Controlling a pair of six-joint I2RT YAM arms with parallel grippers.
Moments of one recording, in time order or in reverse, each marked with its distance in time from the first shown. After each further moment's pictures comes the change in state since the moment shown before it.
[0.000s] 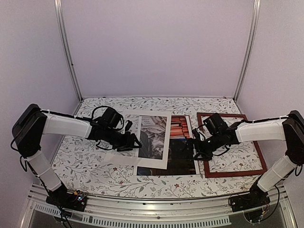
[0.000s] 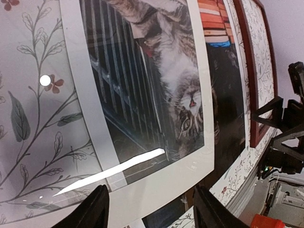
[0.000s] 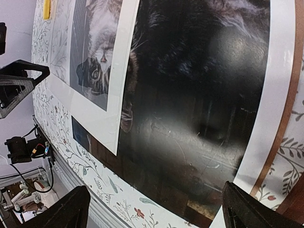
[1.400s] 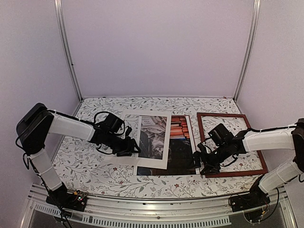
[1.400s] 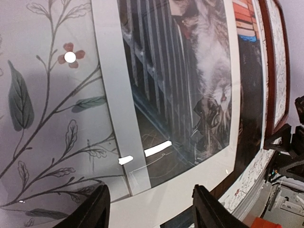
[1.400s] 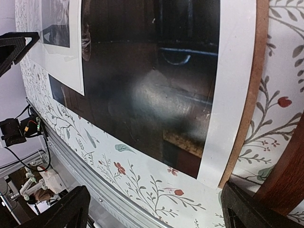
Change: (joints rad) left arm -0.006 0.063 -0.036 0.031 -0.013 -0.035; right arm 0.040 -0.150 -0.169 -0.112 -0.061 0.064
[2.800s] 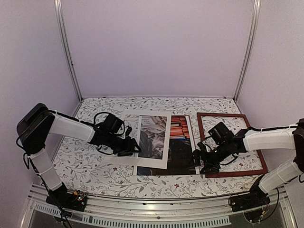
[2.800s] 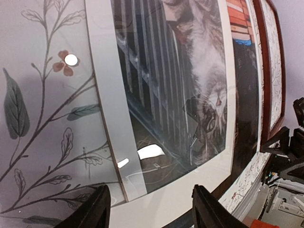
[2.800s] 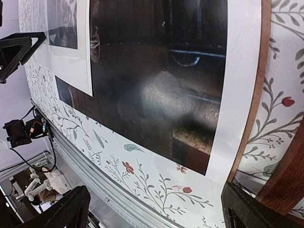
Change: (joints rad) left arm 0.000 0.006 -0.022 0.066 0.005 -0.018; right arm 0.000 -0.006 0.018 -0.011 -0.014 0.024
